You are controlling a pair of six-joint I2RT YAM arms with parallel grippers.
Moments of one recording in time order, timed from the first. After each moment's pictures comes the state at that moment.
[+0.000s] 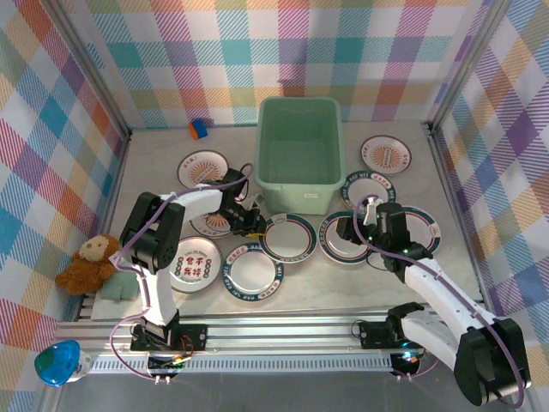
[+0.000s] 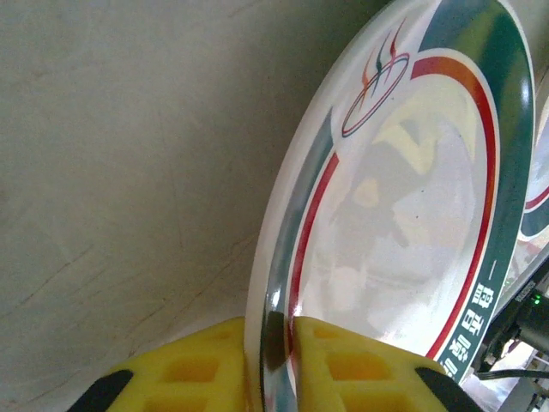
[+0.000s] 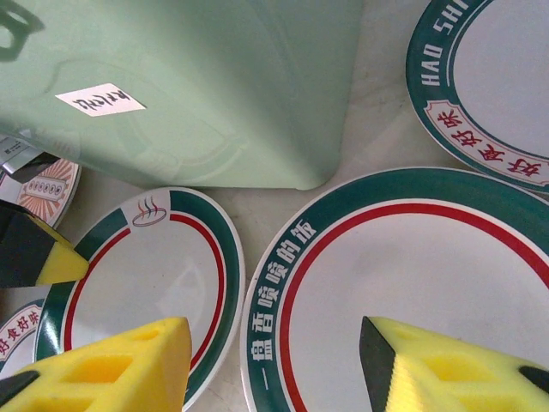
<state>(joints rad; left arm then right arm) -0.42 1.92 1.20 -0.63 0.62 -0.32 0.31 0.94 0.47 -0.15 -0.22 0.41</state>
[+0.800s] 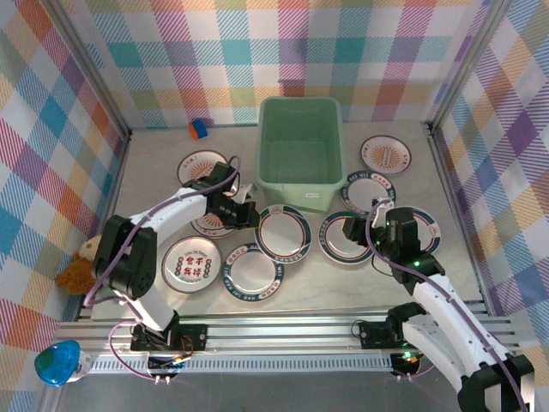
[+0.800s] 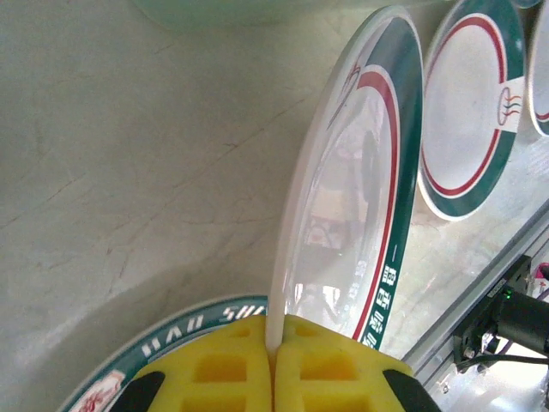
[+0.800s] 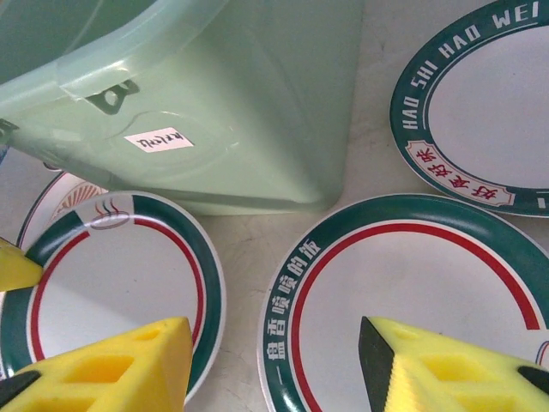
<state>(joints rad) -0.42 1.64 1.13 -0.66 0.56 -0.34 0.31 0.74 0.47 -0.26 -0.18 0.44</state>
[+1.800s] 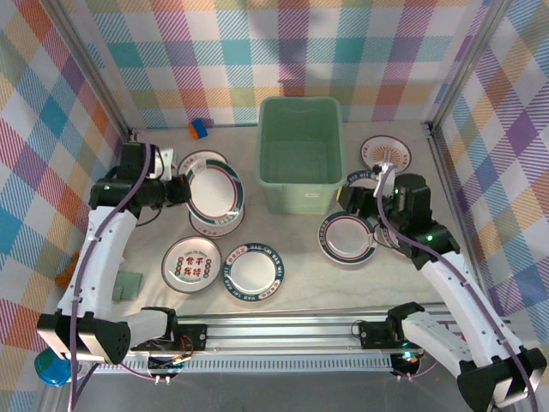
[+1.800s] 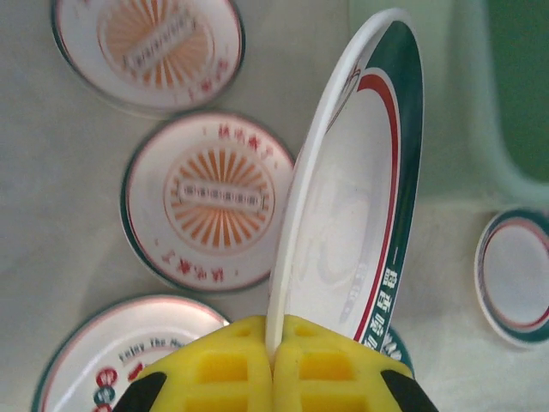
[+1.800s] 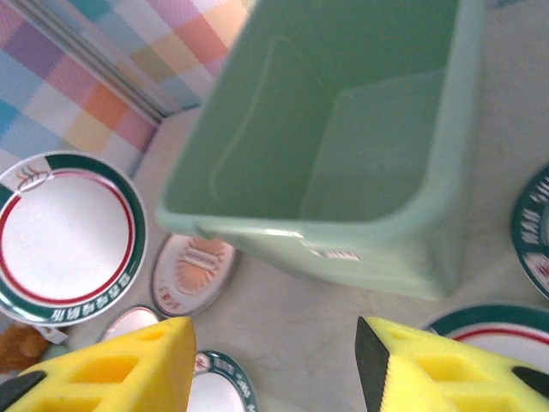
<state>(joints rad) -0.08 1.20 1.39 -1.05 0.21 -0.24 0.33 0.90 0.91 -0.42 -0.32 0.47</state>
